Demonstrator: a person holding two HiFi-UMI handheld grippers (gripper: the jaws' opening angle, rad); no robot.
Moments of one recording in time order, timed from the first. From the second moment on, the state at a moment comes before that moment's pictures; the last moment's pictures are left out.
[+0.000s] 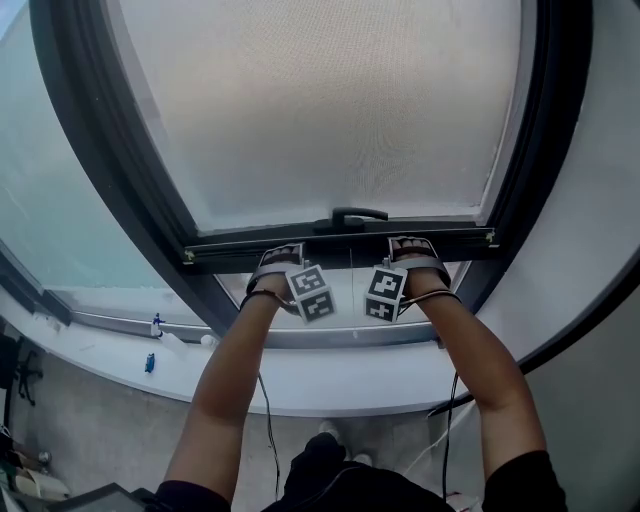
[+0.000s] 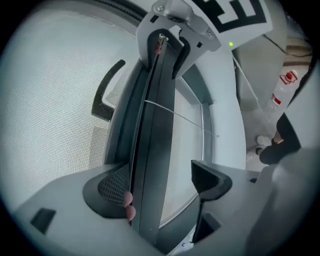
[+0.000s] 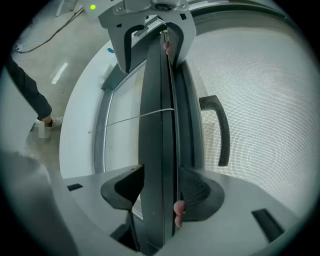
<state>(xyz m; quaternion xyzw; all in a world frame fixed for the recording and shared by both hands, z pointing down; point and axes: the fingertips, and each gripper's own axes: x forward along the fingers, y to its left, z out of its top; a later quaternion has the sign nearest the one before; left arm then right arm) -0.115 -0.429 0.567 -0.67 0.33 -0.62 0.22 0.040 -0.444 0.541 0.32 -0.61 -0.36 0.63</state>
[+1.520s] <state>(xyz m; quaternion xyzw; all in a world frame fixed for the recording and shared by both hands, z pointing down) -0.081 -0.362 0.491 -0.83 0.43 -0.32 0.18 0.037 -0.356 0.496 0.44 -0.74 -0.32 0.40</state>
